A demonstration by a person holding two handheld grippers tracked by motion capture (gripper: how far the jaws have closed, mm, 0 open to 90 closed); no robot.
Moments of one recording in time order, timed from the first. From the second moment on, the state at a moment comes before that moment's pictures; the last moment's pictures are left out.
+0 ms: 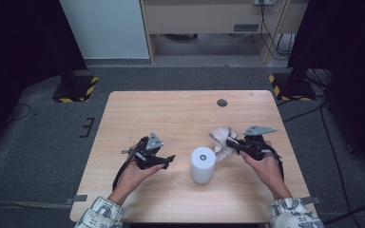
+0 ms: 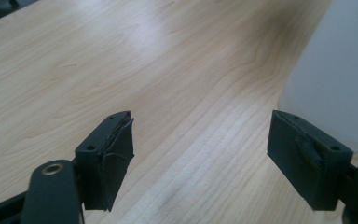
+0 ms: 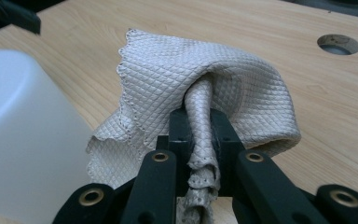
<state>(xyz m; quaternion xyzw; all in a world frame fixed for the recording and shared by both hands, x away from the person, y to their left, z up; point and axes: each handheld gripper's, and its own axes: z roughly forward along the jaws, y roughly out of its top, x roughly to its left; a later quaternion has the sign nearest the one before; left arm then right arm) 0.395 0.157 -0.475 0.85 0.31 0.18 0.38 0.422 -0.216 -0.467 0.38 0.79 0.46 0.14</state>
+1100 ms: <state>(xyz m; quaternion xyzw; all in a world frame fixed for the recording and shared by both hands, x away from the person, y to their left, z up) 0.363 0.092 -0.478 0.89 0.20 0.13 0.39 0.423 -0.167 -0.400 0.29 0.85 0.42 0.06</state>
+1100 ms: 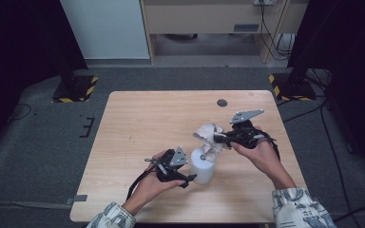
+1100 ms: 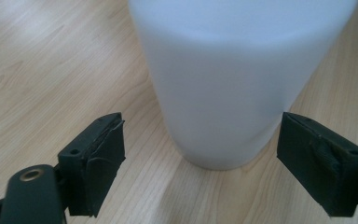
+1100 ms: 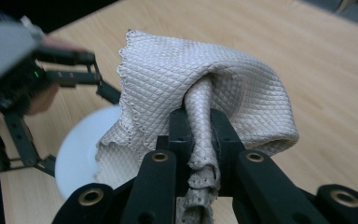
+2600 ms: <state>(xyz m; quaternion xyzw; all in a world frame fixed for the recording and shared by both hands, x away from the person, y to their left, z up) 0.362 0.079 -0.477 0.89 0.19 0.12 0.40 0.423 -0.168 -0.471 0.31 0.86 0.41 0.03</state>
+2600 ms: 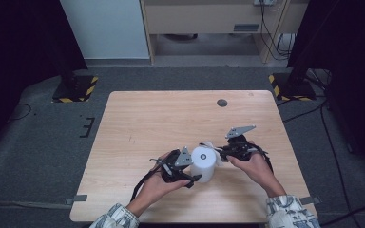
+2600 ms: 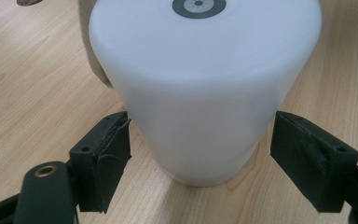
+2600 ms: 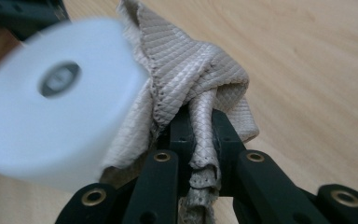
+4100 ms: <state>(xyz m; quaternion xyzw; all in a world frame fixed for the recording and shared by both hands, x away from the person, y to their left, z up) 0.363 0.102 -0.471 0.88 0.19 0.11 0.41 0.412 -0.156 -0.477 0.30 0.87 0.40 0.03</state>
